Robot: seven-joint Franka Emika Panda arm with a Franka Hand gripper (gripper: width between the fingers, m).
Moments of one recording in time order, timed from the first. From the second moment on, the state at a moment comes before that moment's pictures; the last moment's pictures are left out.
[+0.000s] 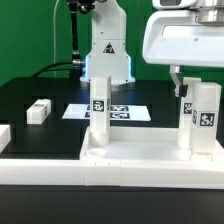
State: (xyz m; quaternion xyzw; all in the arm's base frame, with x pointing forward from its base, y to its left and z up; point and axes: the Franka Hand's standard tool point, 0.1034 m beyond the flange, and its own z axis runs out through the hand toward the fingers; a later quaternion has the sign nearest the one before) arm 0.645 0.104 0.121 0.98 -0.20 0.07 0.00
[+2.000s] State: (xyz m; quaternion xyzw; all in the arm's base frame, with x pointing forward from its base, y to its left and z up) arm 0.645 0.093 0.124 0.71 -0.69 0.03 -0.08
